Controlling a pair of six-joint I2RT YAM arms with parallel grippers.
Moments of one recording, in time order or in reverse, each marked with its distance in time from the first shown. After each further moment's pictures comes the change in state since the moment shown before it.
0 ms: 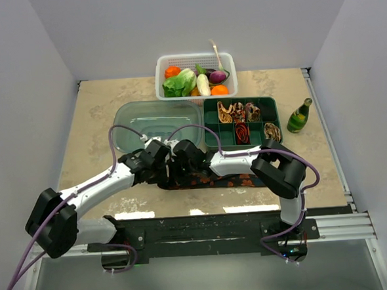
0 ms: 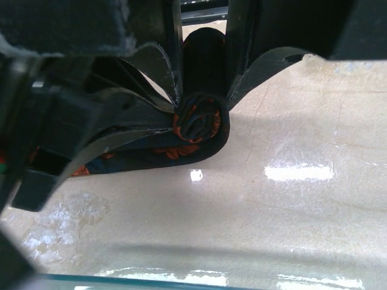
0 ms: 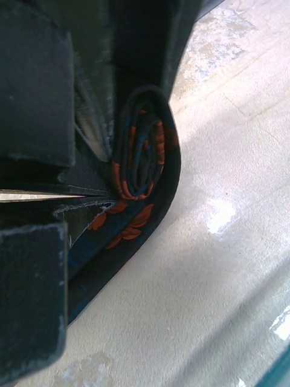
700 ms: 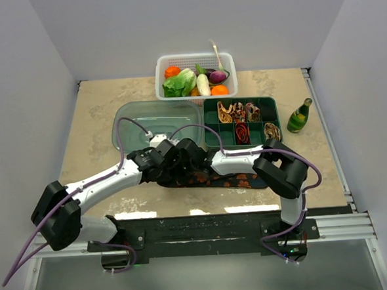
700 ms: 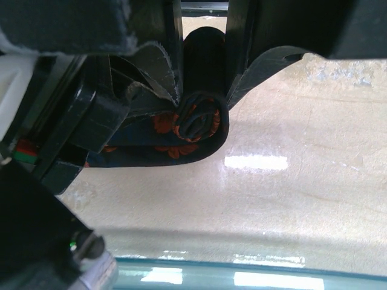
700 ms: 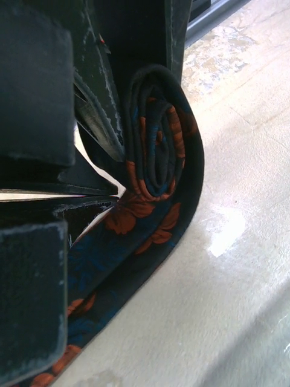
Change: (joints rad) left arm -0.105 0.082 0.109 -0.116 -0.197 -0.035; right arm -0.016 -0.002 -0.003 -0.003 -0.050 0.056
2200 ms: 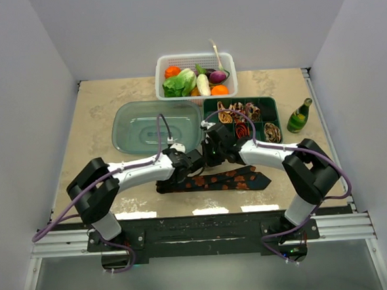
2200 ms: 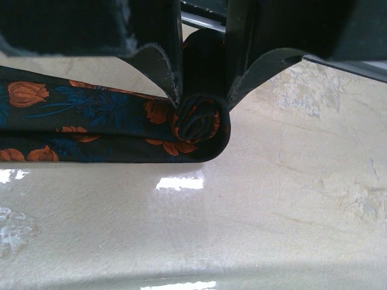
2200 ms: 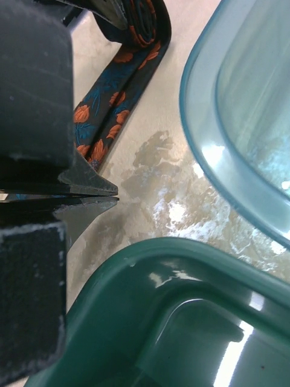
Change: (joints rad) left arm -0.169 0.304 0.182 -0.253 -0.192 -0.082; right arm -0.263 -0.237 -0.166 -0.159 0.153 -0.120
